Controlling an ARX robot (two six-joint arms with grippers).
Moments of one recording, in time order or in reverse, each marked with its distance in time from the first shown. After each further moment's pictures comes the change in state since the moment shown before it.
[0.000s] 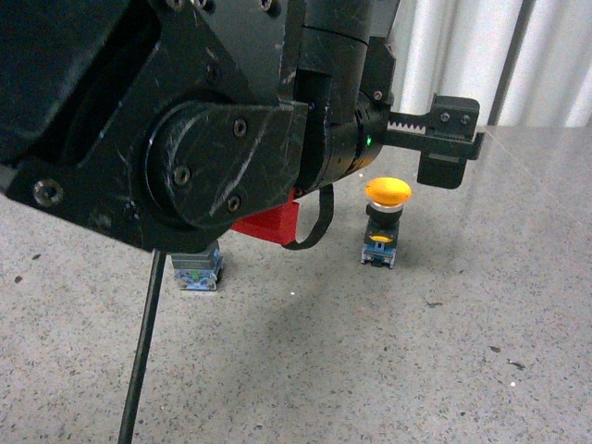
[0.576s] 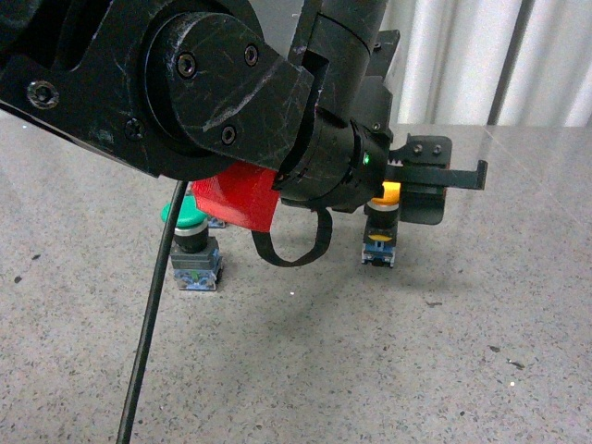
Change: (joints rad) left arm 0.008 -0.029 0.072 -0.424 0.152 -0.165; right arm 0.000 0.000 0.000 0.000 0.000 0.000
